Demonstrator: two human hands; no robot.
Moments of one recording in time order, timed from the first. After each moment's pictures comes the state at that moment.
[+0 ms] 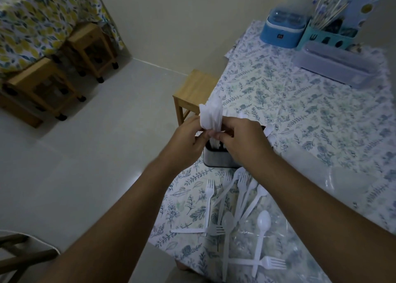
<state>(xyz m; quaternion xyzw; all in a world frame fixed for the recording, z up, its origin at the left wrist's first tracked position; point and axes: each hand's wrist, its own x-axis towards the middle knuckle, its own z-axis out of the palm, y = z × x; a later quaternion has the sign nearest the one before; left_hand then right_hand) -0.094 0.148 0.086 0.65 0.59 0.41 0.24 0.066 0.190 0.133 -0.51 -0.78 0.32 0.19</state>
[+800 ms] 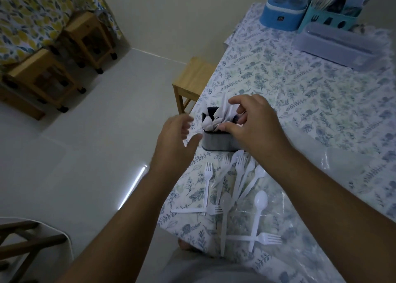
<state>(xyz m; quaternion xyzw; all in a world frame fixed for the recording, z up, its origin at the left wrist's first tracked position) -0.075 0.086 0.089 0.54 0.74 0.36 0.19 0.098 0.172 0.137 -0.52 -0.77 0.27 0.26</state>
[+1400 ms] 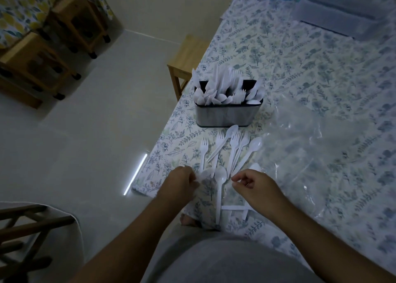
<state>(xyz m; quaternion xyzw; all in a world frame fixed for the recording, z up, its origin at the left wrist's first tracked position) -0.034 -0.010 -0.005 0.54 0.77 0.08 0.33 0.188 0.040 0.032 -0.60 -0.61 0.51 0.07</state>
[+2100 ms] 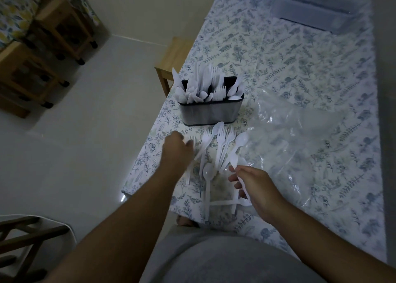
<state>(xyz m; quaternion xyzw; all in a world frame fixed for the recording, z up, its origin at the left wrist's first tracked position) -0.010 0.069 0.002 0.41 0.84 0.22 0.29 0.200 0.038 0.025 -0.65 -0.32 0.65 0.21</state>
